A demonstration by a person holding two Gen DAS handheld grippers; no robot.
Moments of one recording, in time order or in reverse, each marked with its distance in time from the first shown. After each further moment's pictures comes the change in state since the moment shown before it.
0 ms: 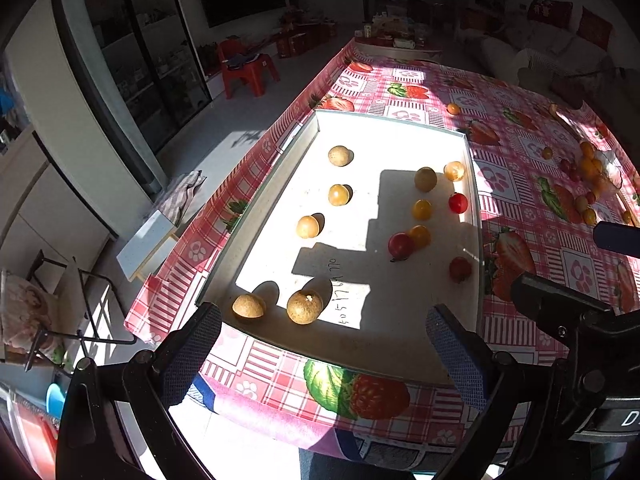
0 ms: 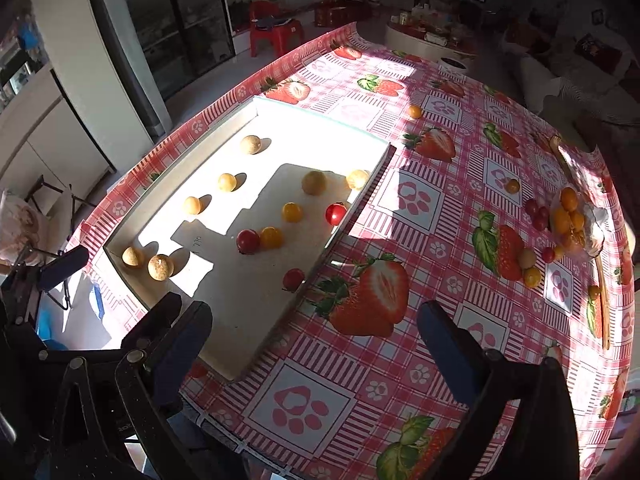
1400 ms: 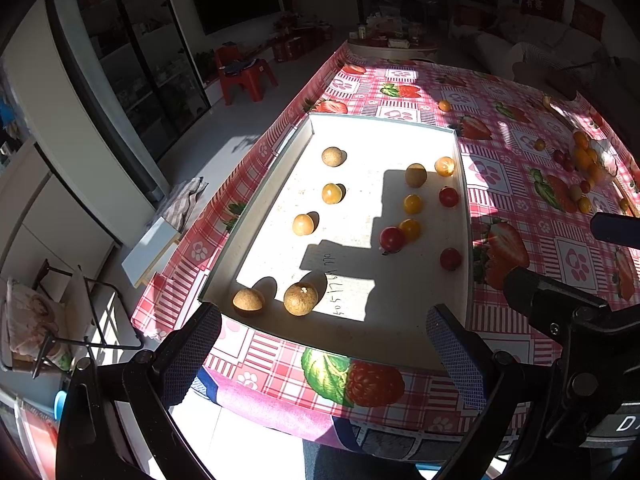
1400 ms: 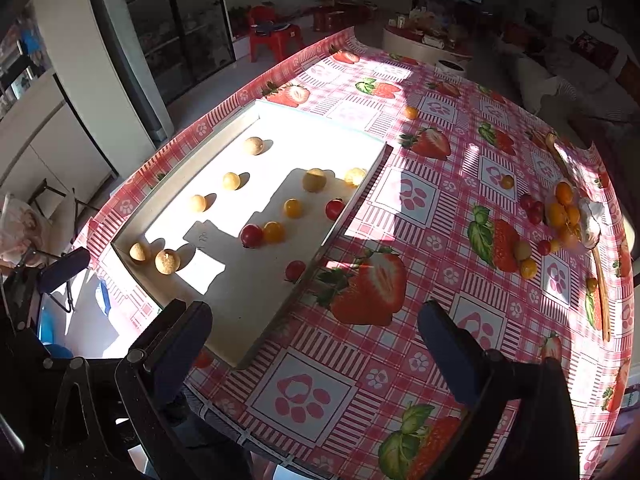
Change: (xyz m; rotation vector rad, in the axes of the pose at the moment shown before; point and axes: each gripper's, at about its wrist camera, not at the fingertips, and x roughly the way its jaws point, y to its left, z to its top) left arm -0.010 -0.006 -0.005 0.033 -0.012 0.017; right arm -0.007 0.000 -0.005 0.005 -0.009 -0.002
